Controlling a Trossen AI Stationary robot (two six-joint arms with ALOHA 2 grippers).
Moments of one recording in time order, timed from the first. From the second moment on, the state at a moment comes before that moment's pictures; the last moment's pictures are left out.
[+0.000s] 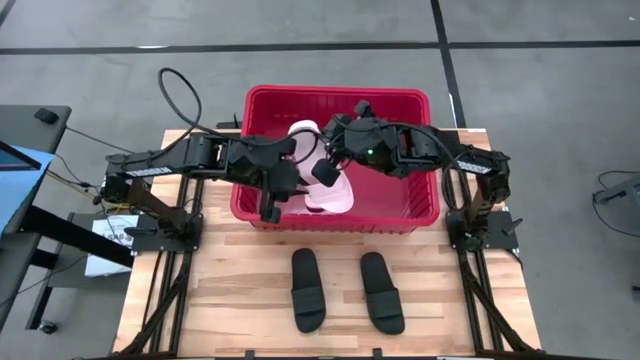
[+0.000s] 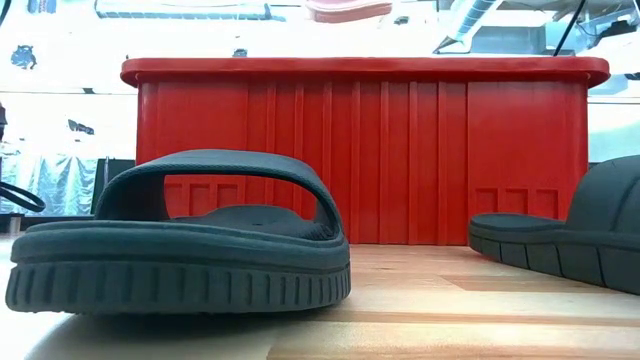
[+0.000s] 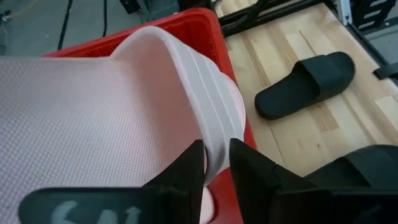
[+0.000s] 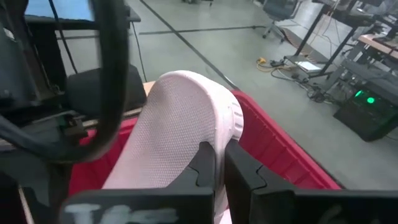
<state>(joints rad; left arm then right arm) 0.00 1.49 1.77 -0.94 -0.03 0.32 0.05 1.82 2.28 -0.94 0.63 0.05</state>
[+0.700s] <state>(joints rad) -0.01 1.52 1.77 -0.91 -0.16 0.33 0.06 1.81 2.28 -0.94 0.63 0.05</state>
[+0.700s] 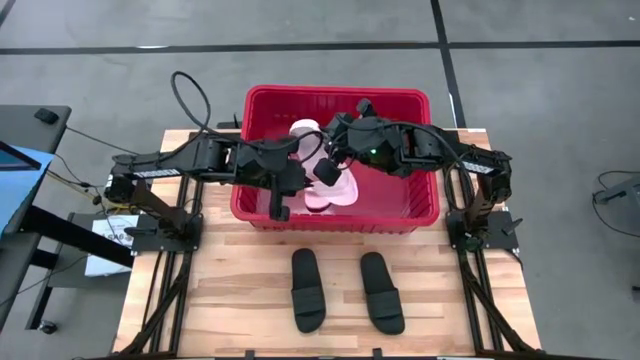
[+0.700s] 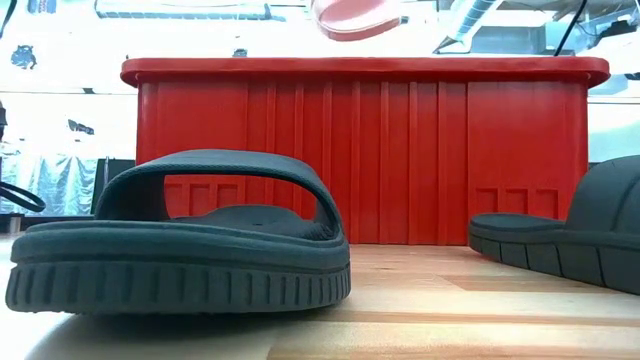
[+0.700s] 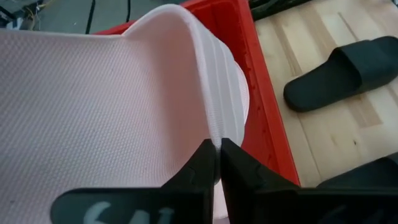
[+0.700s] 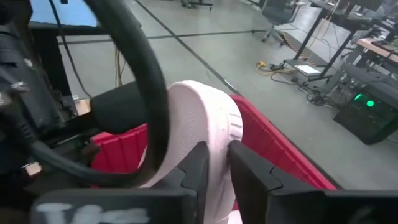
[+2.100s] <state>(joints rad) 0.35 1.36 1.77 -1.20 0.08 0.63 0.08 1.61 2.28 -1.56 0.62 0.27</state>
